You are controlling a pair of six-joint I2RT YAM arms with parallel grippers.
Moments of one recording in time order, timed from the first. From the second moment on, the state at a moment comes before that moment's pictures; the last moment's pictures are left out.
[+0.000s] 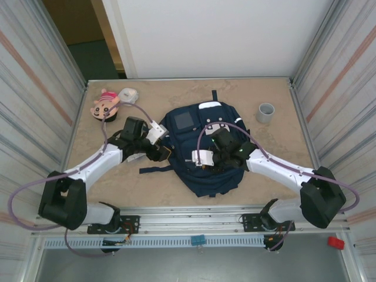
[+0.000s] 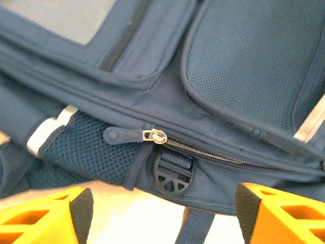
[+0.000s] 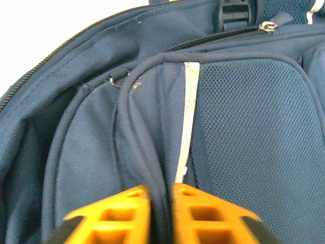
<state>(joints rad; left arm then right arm) -0.38 1.37 0.83 -0.38 0.45 0.39 0.74 1.32 0.84 -0.48 -0.23 -0.90</state>
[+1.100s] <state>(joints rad) -0.35 1.89 1.28 -0.72 0.59 0.99 0.62 1.21 0.92 -0.48 -0.34 -0.89</state>
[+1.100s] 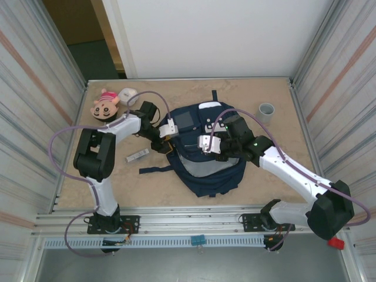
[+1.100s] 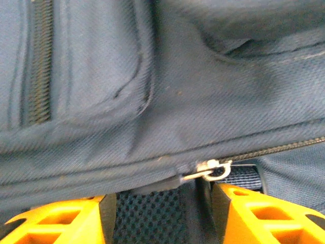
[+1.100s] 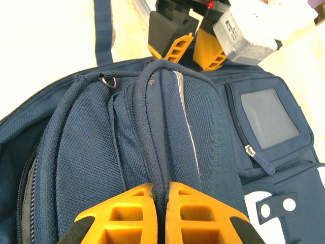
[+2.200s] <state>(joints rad) -0.46 1.63 1.04 -0.59 0.65 0.65 0.58 1.23 0.90 -0.33 -0.36 -0.73</state>
